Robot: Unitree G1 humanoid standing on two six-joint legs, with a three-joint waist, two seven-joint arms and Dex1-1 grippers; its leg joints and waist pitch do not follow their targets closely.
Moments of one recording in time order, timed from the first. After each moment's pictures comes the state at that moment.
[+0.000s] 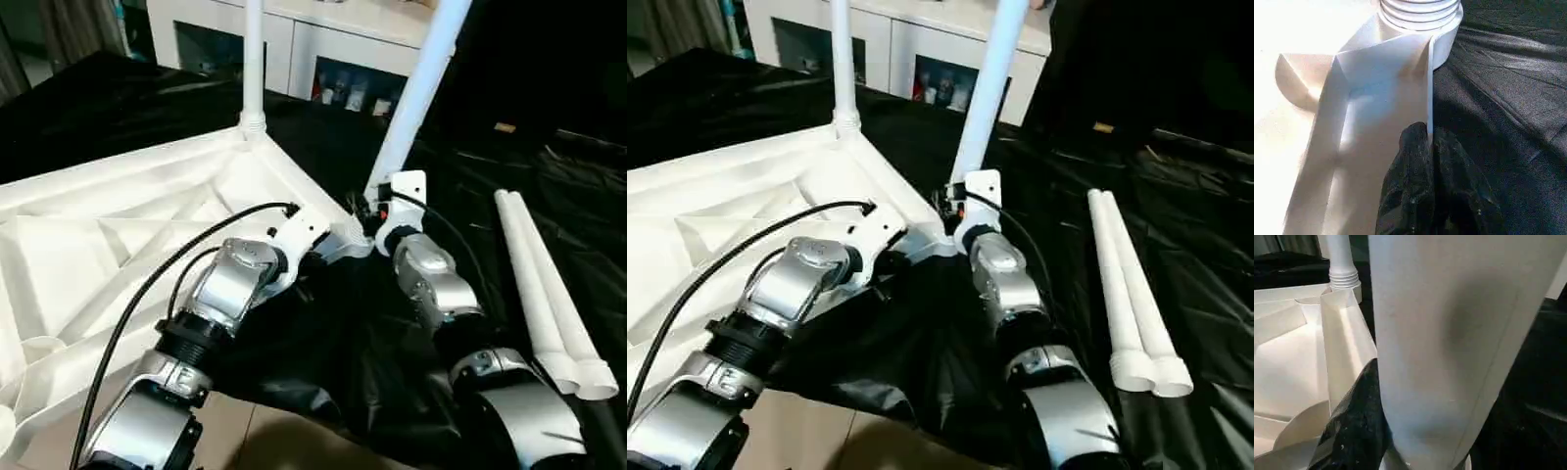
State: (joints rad) left arm -0.69 0.15 -0.27 0.45 0.13 0.64 -0.67; right arm -0.75 -0.02 -0.01 0.91 0.16 -0.05 0.15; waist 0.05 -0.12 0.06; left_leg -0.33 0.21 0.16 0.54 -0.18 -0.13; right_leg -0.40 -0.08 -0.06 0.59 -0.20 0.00
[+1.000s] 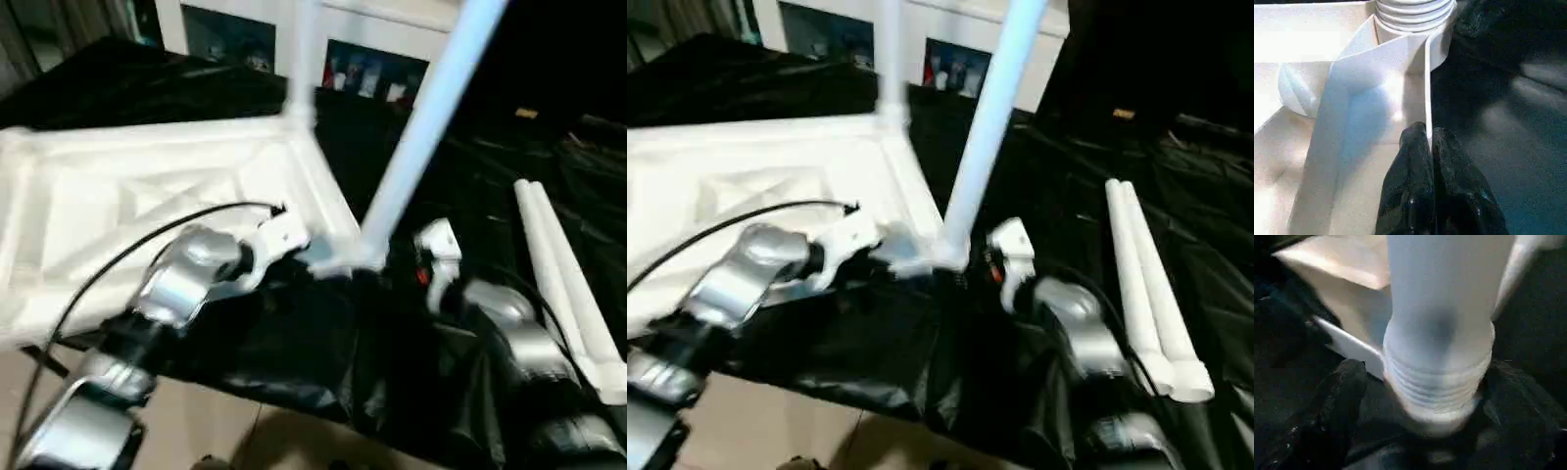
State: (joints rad) left arm -0.63 0.41 -0.36 0.35 0.07 0.30 -1.14; right arm -0.33 -0.33 0.10 0.40 0.25 0.06 0.87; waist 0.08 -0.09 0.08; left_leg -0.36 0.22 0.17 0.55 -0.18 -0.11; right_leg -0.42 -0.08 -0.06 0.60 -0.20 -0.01
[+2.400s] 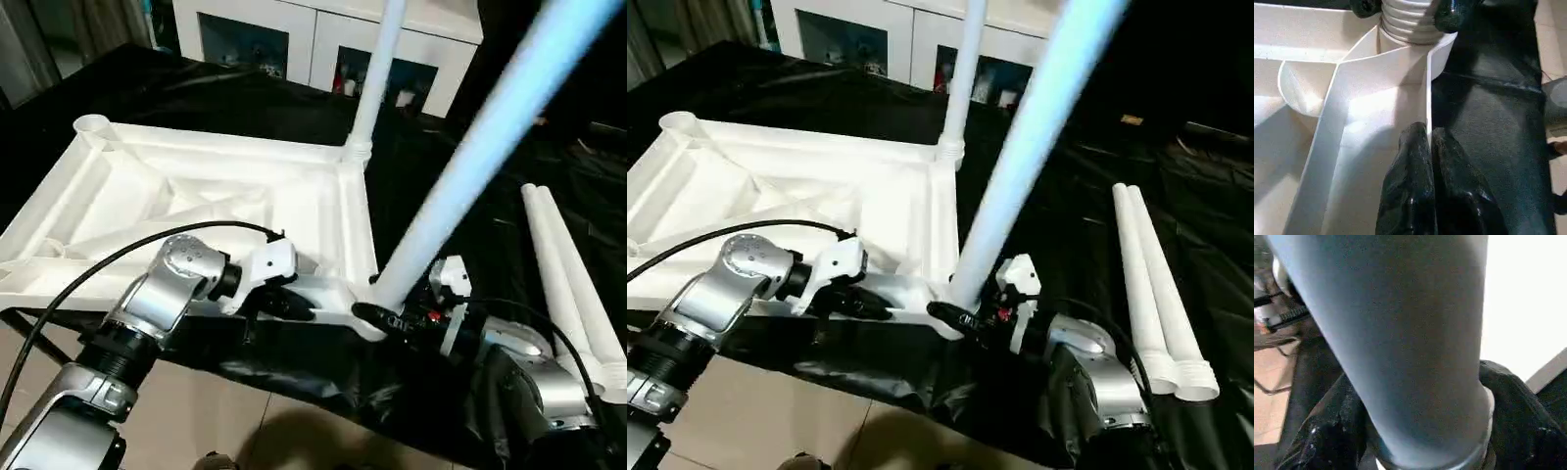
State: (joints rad) left arm -0.60 0.44 -0.36 0.39 -0.01 0.22 -1.35; right arm -0.21 -0.33 0.09 0.28 0.38 0.15 1.01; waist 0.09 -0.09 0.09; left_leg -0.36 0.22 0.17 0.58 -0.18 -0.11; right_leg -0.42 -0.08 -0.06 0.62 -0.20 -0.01
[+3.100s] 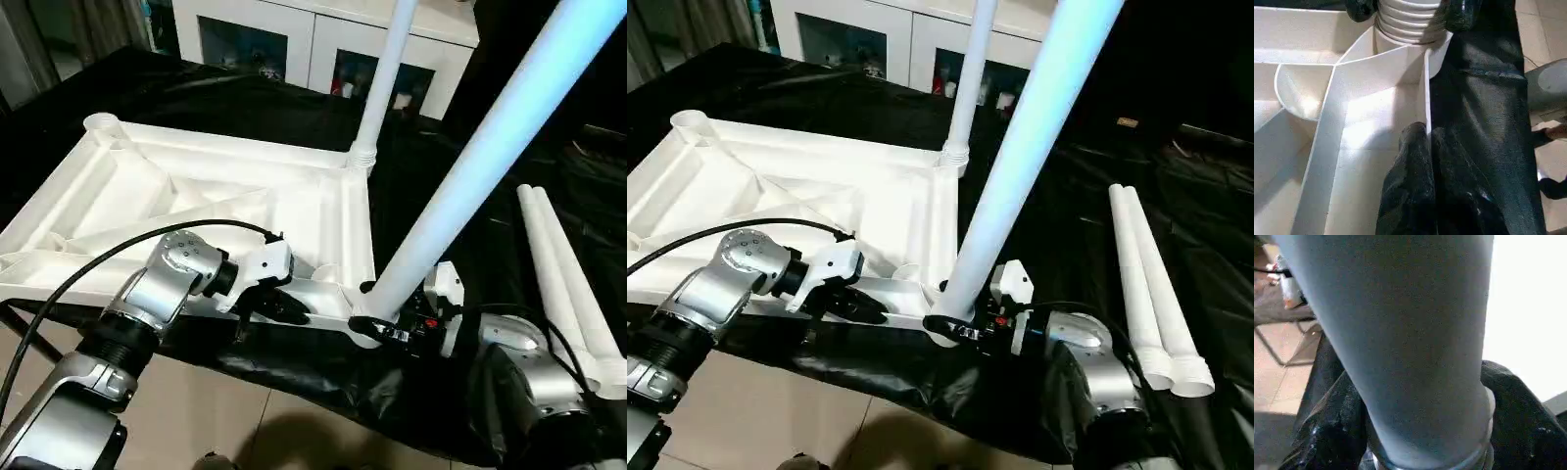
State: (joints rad) left arm -0.65 0.46 -0.37 0.50 0.00 0.11 -1.41; right arm -0.28 -0.32 0.13 0.46 0.34 -0.05 1.11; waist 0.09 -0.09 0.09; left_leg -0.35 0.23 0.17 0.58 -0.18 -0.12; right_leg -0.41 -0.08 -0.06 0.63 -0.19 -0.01
